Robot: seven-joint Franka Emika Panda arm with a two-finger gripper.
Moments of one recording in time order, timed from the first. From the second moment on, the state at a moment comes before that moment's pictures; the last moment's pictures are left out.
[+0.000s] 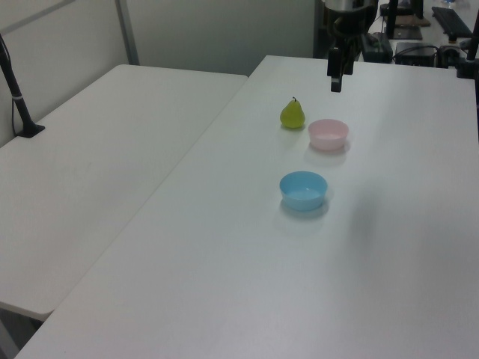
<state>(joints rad) 0.05 0.06 0.09 -1.64 -0.04 1.69 0.17</state>
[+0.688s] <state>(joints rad) -0.10 0.21 0.08 -1.61 -0.04 1.93 0.08</state>
